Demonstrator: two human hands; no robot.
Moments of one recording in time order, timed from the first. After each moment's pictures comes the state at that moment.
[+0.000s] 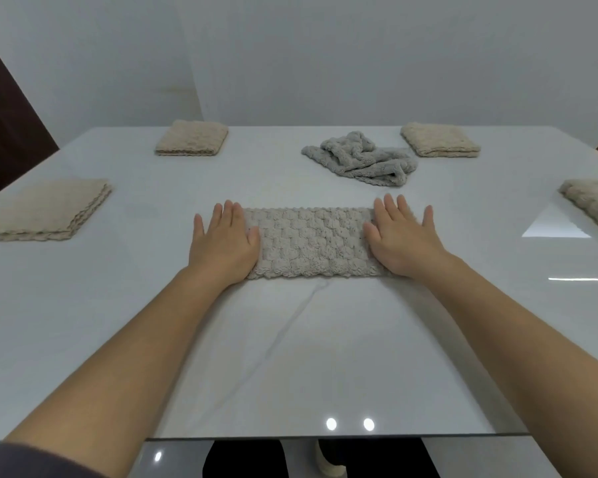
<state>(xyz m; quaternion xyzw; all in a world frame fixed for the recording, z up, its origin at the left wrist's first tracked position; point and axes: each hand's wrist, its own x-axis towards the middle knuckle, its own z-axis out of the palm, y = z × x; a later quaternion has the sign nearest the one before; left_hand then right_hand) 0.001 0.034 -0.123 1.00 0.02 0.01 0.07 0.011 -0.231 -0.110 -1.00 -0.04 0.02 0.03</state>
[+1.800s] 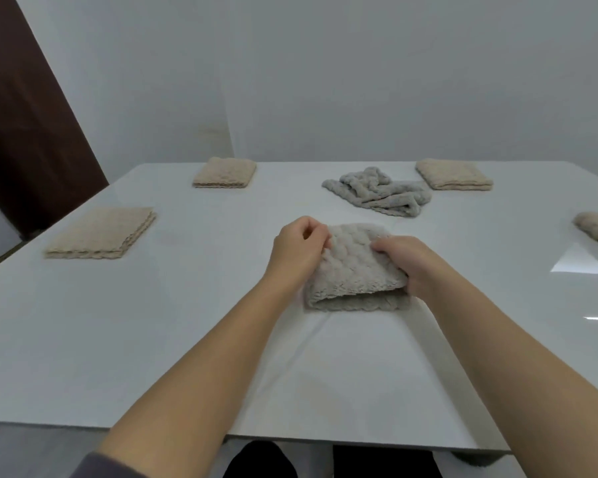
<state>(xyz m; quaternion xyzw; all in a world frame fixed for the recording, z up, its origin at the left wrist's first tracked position) -0.027 -0.035 -0.073 0.80 0.00 0.09 0.59 -0.006 -0.204 -0.078 -0.74 0.13 0.10 0.65</state>
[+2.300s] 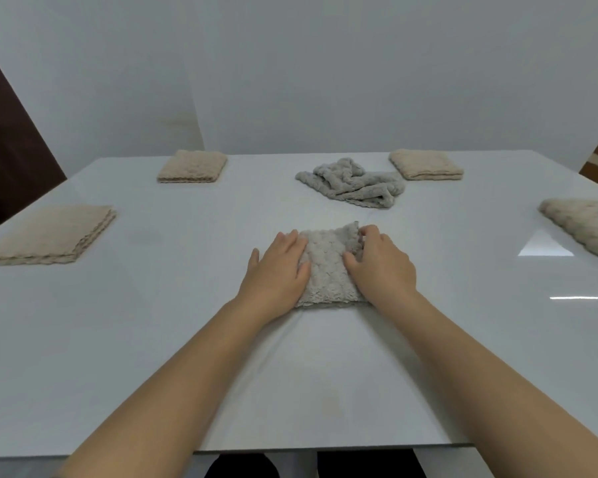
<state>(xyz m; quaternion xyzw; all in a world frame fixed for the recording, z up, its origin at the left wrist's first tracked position) -0.021 -0.033 -0.120 0.97 -0.12 0.02 0.19 -0.019 -0.204 -0.108 -0.97 0.05 -0.10 0.21</state>
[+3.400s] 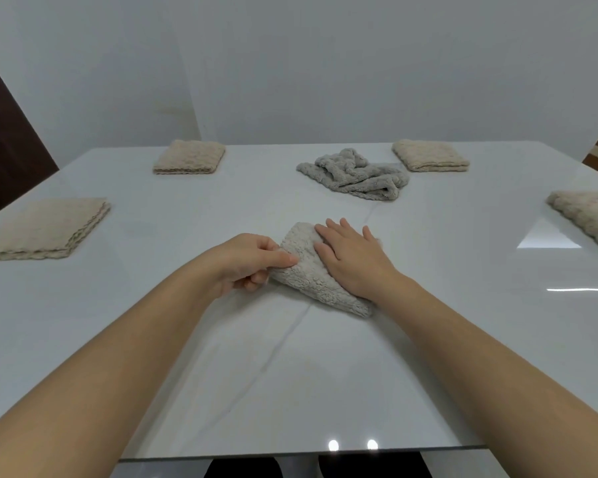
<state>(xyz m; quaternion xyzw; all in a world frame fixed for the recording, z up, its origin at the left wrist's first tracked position) -0.016 0.009 -0.080 0.81 0.04 -0.22 0.55 0.005 -0.182 -0.118 -0.97 -0.15 -0.02 0.16</state>
